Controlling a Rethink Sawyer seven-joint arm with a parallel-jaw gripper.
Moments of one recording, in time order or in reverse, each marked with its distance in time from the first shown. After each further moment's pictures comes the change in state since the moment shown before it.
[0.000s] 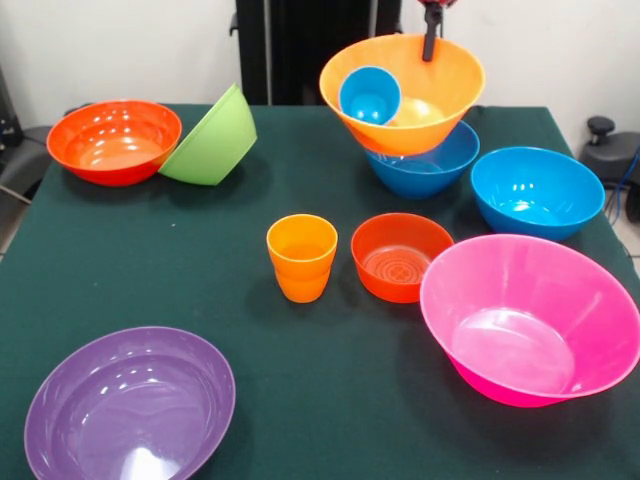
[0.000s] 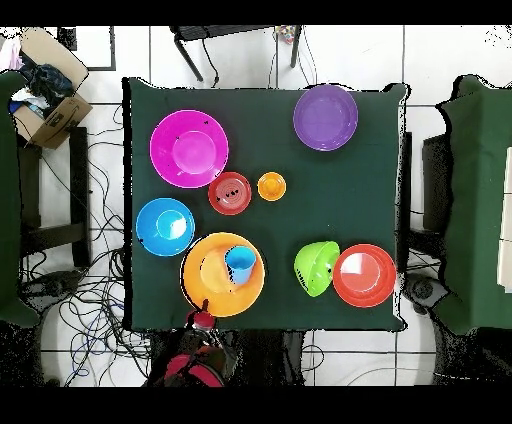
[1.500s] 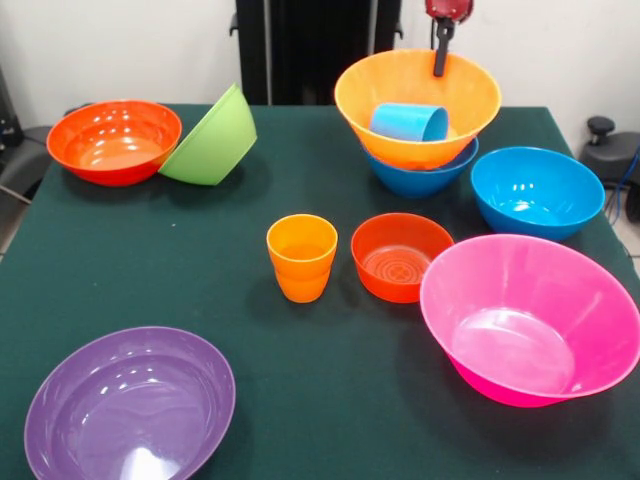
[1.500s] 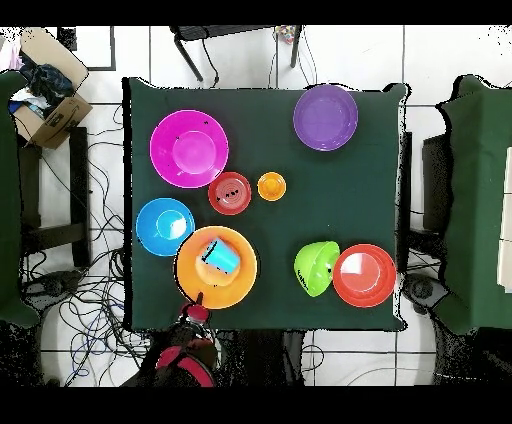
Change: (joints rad) arm 0.054 0.073 -0.004 -0.035 0.117 -0.014 0.001
